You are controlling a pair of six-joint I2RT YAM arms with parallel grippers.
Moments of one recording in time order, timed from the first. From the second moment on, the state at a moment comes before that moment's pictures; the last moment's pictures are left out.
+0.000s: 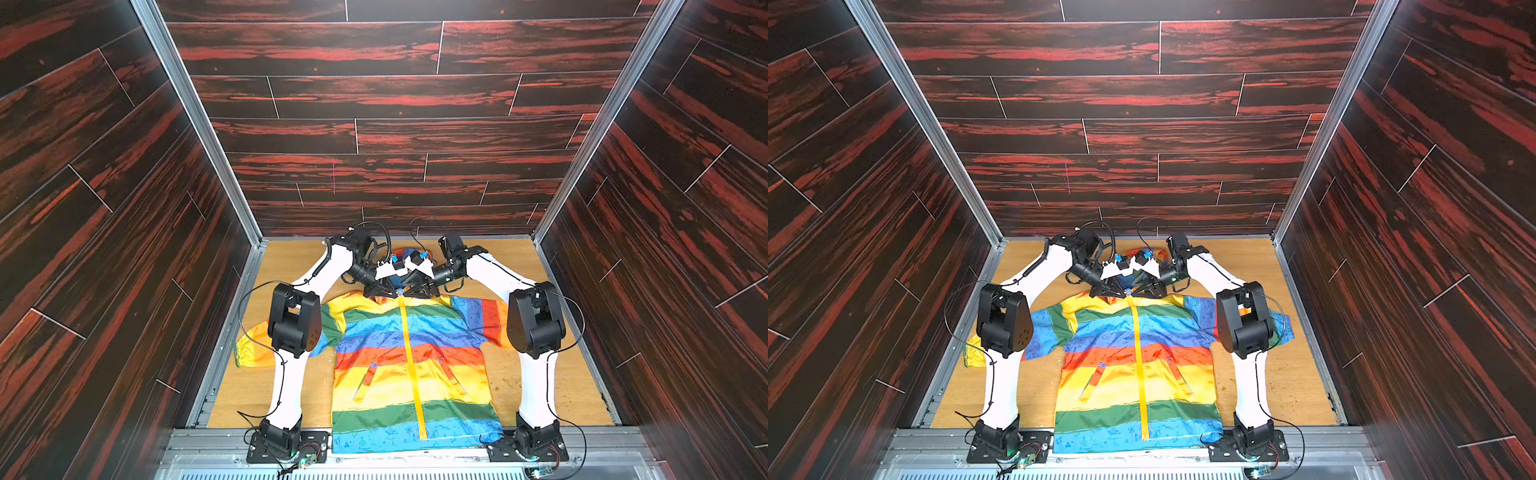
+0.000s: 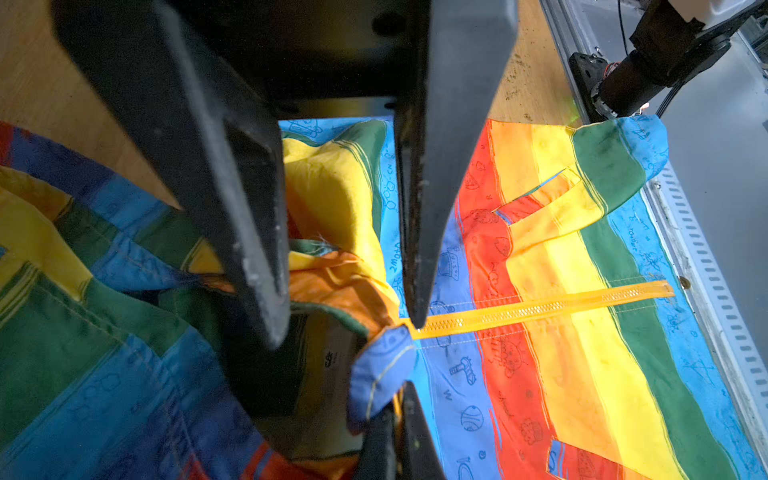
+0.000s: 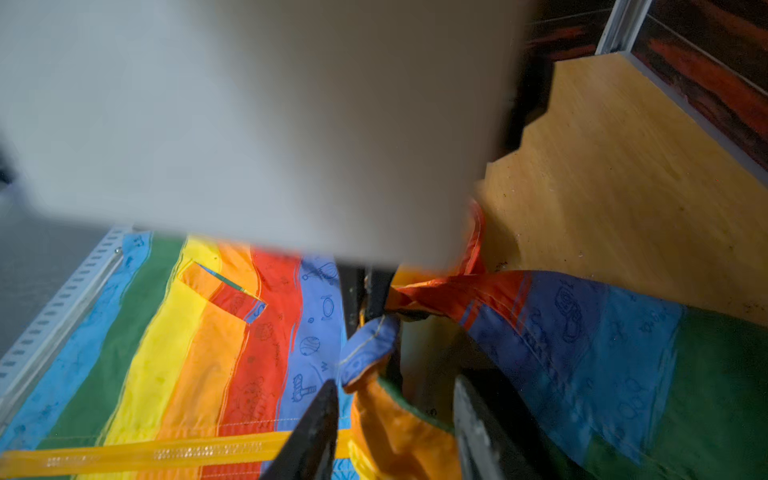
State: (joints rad) left arm -0.35 2.19 1.96 -1.18 0.89 1.11; right arm 0.39 2.14 1.74 -0.80 -1.08 -1.00
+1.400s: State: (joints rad) left arm -0.29 2.03 1.70 -0.97 0.98 1.08; right arm 0.39 2.14 1.70 -0.83 -1.08 -1.04
